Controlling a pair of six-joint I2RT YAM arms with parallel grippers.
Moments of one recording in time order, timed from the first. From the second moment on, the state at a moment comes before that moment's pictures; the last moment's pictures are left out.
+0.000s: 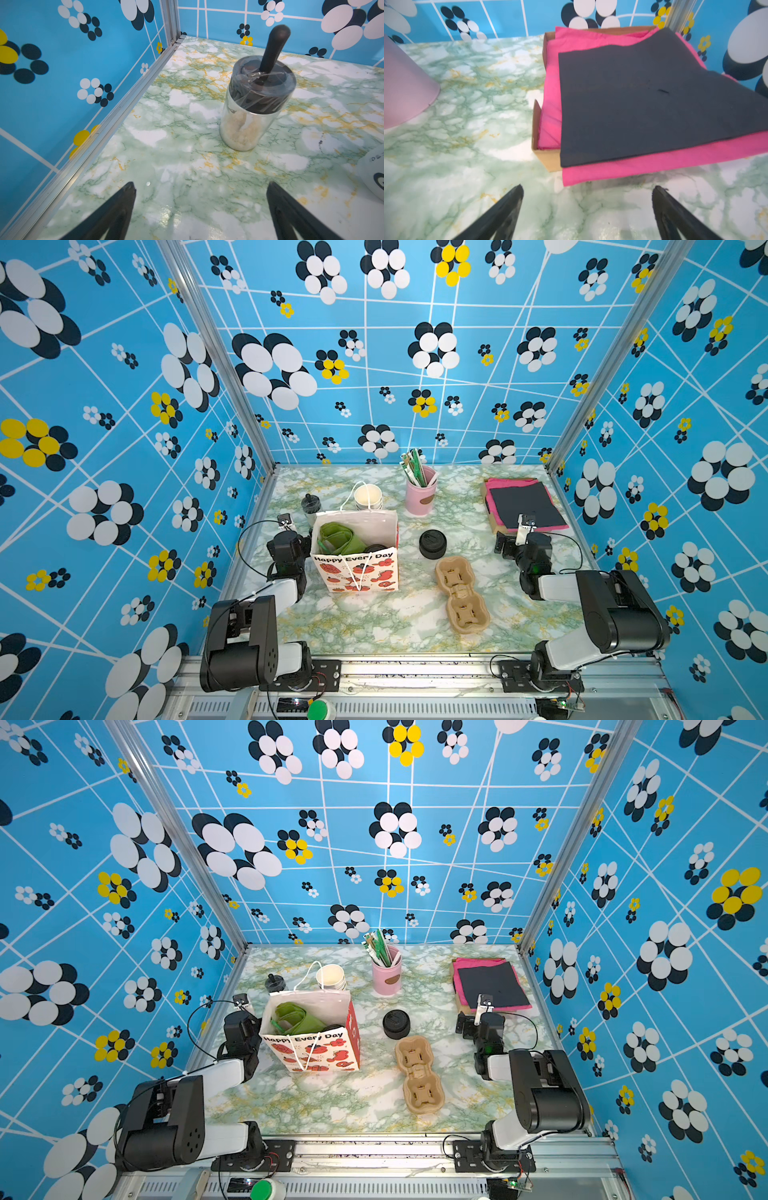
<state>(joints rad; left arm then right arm) 0.11 1.35 0.38 0.55 -0.15 -0.09 0.01 1.54 0.37 0.75 0.11 0.04</state>
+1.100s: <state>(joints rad) 0.00 1.54 0.36 0.81 0.01 -0.03 0.01 1.54 0.37 0.77 0.10 0.04</state>
